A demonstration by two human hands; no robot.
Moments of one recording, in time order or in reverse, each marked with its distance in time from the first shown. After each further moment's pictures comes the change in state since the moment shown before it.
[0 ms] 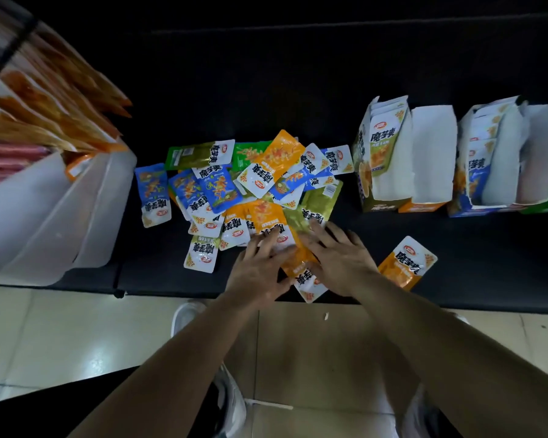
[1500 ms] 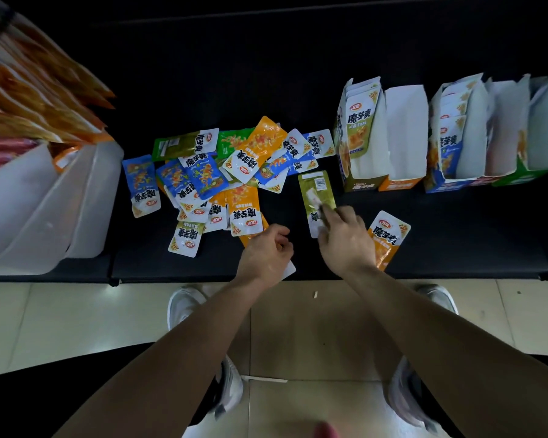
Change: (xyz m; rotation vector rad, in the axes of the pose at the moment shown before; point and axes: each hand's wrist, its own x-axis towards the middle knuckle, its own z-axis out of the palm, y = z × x) left_hand -0.005 0.047 -0.002 -0.672 0.142 -0.220; right_hand -0.046 -0.005 -0.009 0.399 0.393 0.315
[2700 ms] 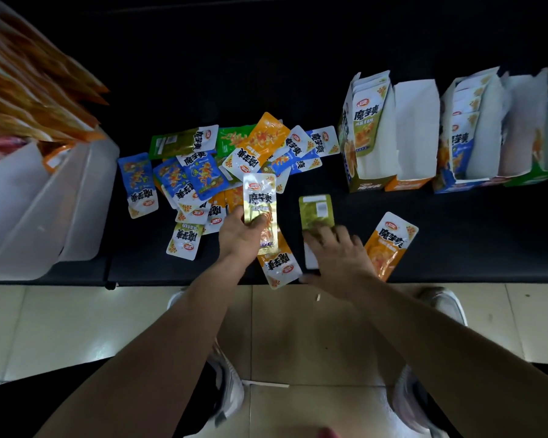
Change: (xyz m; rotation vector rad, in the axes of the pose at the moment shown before) left_hand 0.035 -0.003 -0.032 -0.256 0.245 -0.242; right_hand -0.001 0.012 0.026 -0.461 -0.259 -0.288
